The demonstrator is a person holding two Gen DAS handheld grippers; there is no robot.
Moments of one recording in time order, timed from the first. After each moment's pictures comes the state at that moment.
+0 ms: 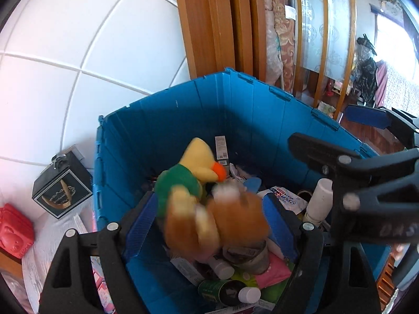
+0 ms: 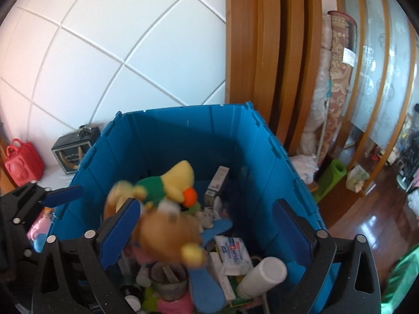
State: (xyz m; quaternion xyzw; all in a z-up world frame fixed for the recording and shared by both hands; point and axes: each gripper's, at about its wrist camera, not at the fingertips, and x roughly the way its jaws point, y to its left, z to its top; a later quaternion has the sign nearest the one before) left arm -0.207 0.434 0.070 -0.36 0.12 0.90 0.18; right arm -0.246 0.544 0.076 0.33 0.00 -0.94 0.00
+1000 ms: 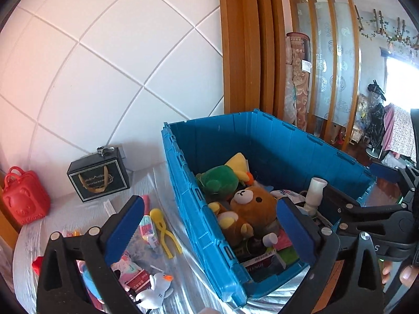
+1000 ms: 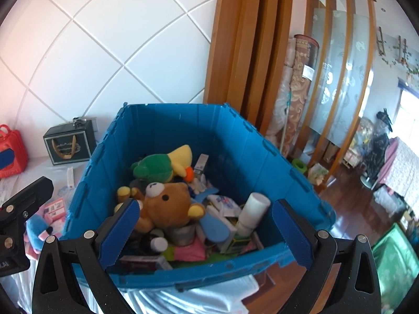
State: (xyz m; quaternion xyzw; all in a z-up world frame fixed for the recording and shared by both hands) left arm -0.056 0.291 0.097 -0.25 0.05 0.96 0.14; right arm -0.092 0.459 0.068 0.29 0.04 -0.95 -0.10
